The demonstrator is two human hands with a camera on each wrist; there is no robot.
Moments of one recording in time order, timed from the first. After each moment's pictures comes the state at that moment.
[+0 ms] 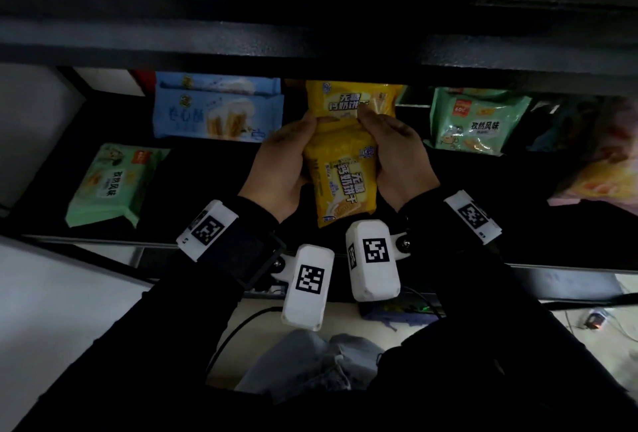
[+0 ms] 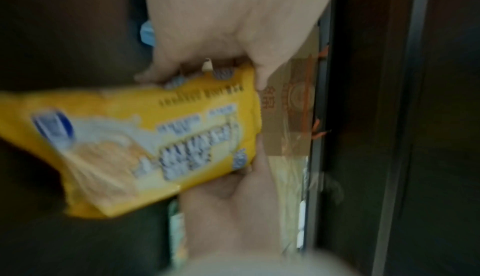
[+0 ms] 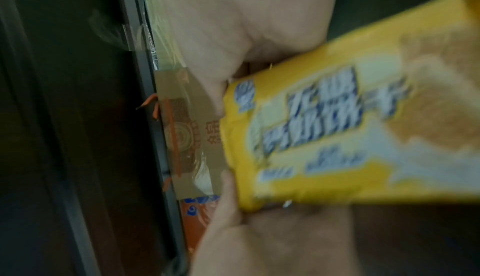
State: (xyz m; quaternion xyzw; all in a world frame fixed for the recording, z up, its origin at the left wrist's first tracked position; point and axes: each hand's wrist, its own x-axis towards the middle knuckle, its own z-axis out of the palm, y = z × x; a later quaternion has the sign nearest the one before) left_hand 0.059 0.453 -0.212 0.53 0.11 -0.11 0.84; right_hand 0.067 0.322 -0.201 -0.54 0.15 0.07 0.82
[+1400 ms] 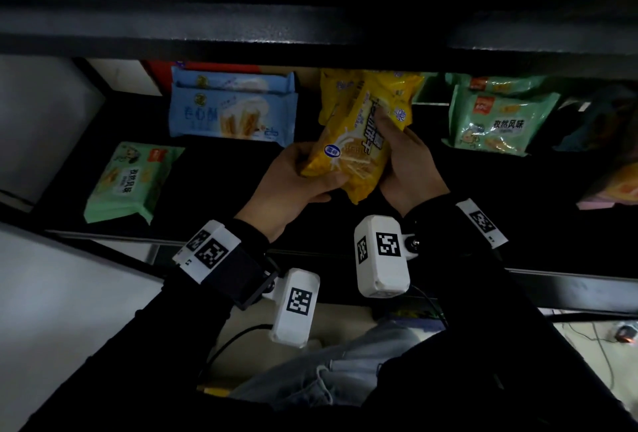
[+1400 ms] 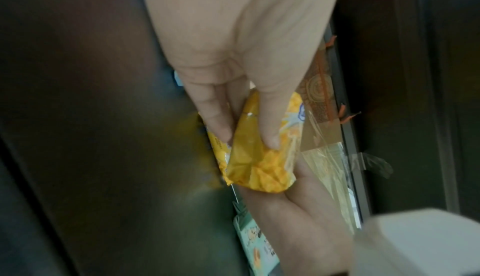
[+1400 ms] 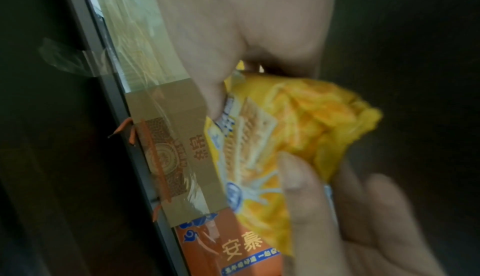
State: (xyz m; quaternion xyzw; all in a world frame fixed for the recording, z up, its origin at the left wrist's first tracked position) left_hand 0.037 0.476 -0.238 0.71 0.06 -0.11 0.70; right_hand 0.072 0.327 -0.223 -0.44 0.14 0.10 0.88
